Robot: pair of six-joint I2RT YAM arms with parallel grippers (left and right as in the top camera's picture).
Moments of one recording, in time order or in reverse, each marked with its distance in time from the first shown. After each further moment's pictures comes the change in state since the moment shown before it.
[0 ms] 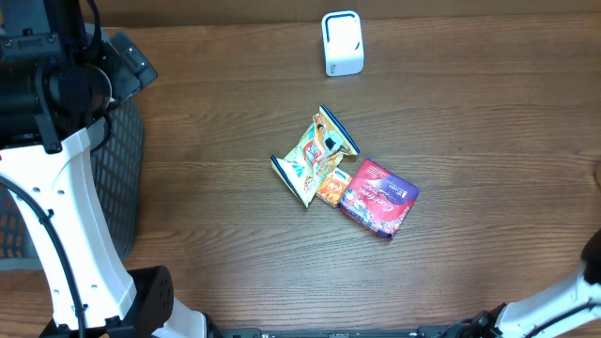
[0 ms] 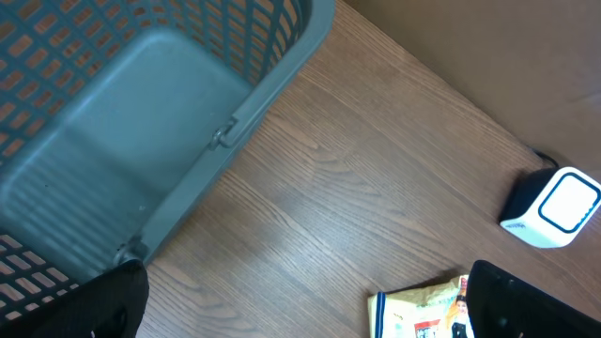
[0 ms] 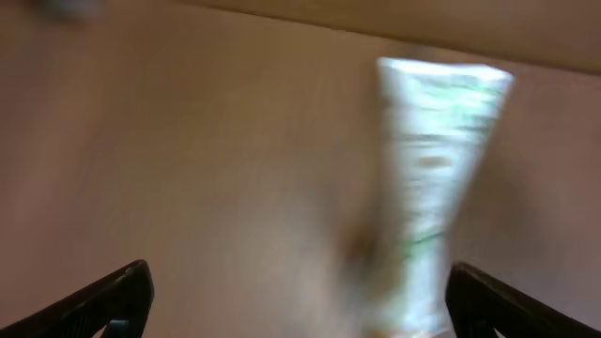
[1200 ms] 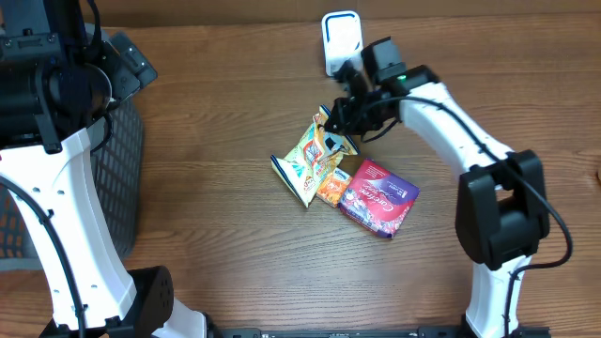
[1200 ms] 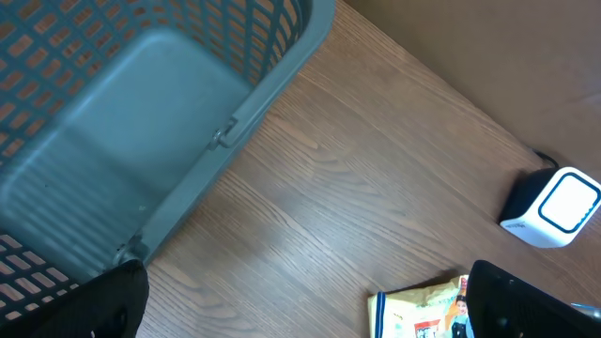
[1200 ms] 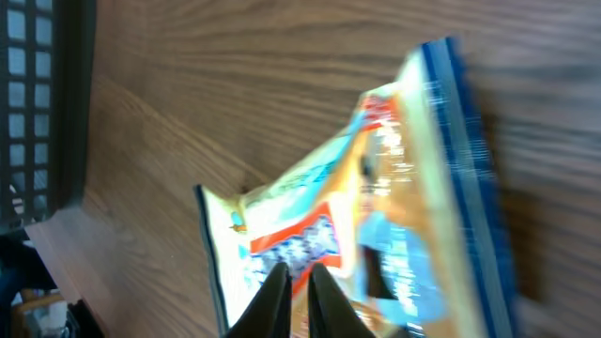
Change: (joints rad) left arm 0.000 0.000 0.000 0.000 0.000 0.000; right arm 1.092 0.134 -0.052 -0.093 -0.652 -0.351
